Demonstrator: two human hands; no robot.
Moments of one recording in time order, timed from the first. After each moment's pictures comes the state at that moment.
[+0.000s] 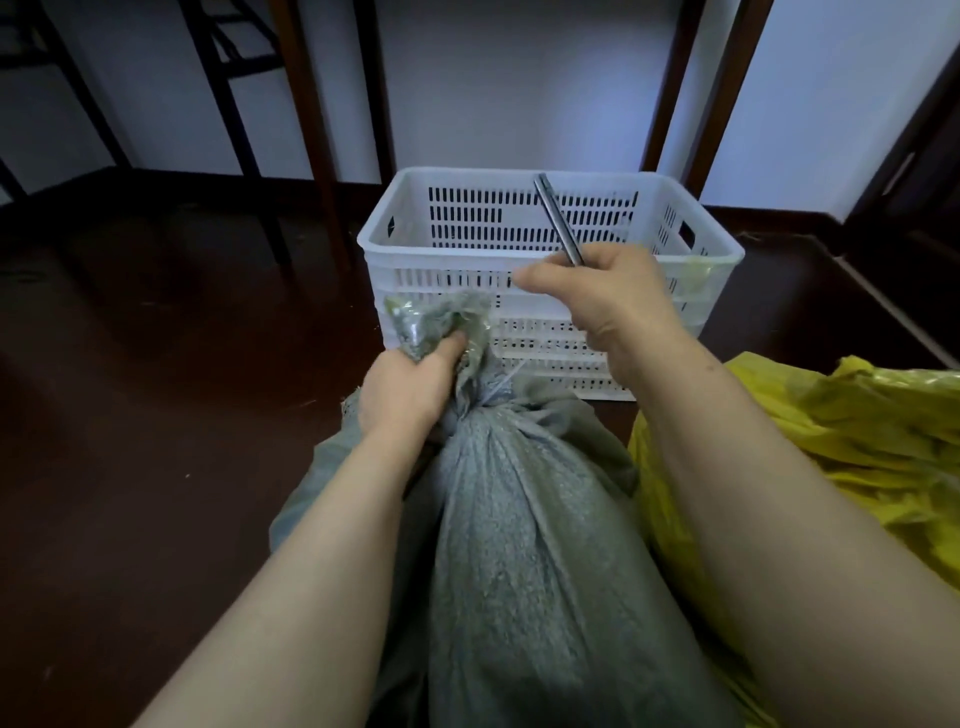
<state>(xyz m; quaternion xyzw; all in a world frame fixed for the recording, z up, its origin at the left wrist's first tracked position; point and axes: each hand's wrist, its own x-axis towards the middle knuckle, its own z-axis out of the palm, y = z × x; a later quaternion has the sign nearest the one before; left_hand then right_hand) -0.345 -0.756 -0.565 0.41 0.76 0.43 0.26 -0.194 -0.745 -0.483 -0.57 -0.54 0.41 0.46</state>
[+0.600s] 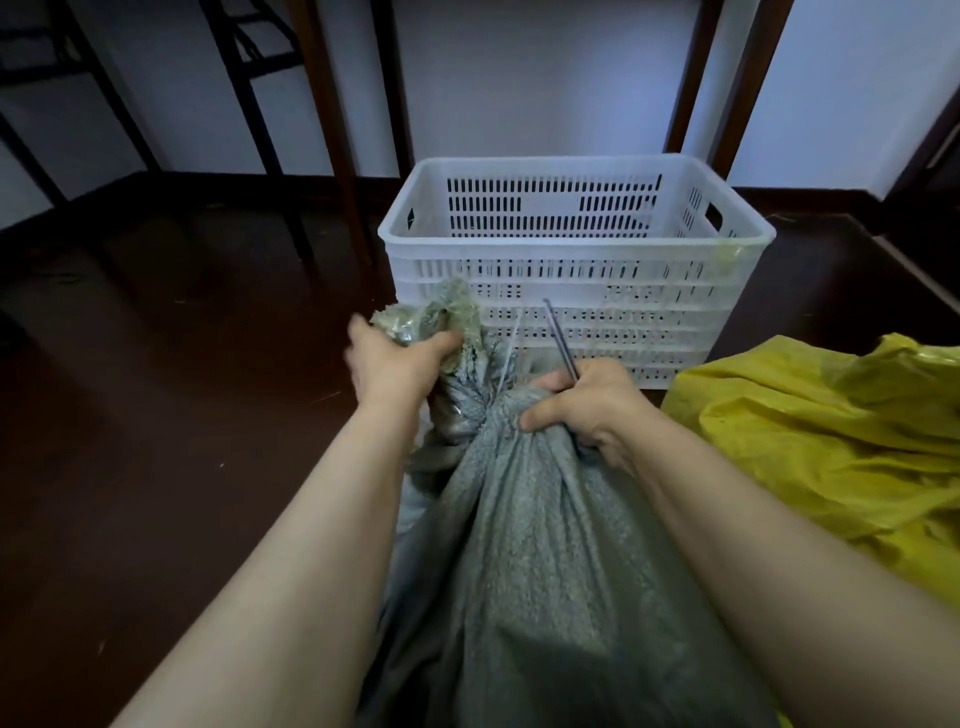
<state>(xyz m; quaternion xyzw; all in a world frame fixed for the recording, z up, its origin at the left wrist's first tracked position) -0.370 -0.760 -0.556 0.33 0.73 0.51 0.31 -0.202 -0.756 -0.568 -0.63 -0.51 0.51 0.29</state>
